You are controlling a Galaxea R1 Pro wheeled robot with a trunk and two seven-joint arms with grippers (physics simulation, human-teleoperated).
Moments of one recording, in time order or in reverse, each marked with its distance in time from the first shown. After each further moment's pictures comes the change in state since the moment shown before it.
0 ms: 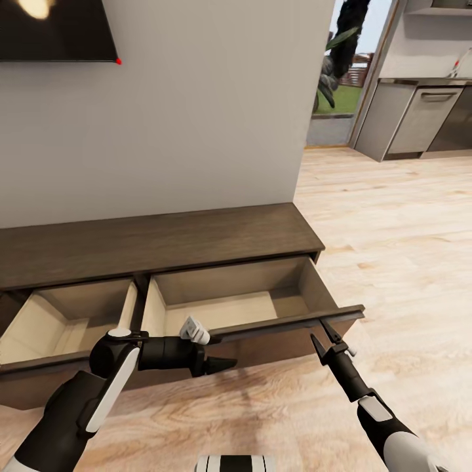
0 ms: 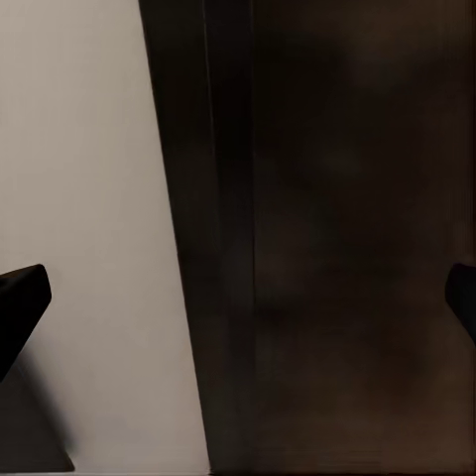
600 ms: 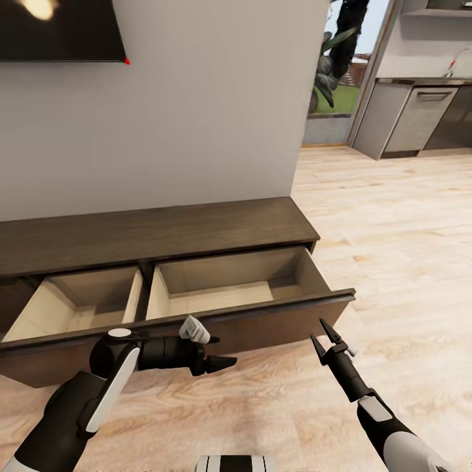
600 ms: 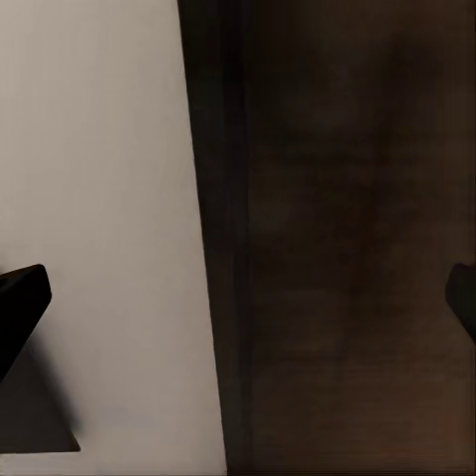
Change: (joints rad) left arm 0.000 0.000 0.000 0.000 0.000 0.000 0.023; right arm 0.000 0.001 0.000 0.000 0.000 0.000 0.000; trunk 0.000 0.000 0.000
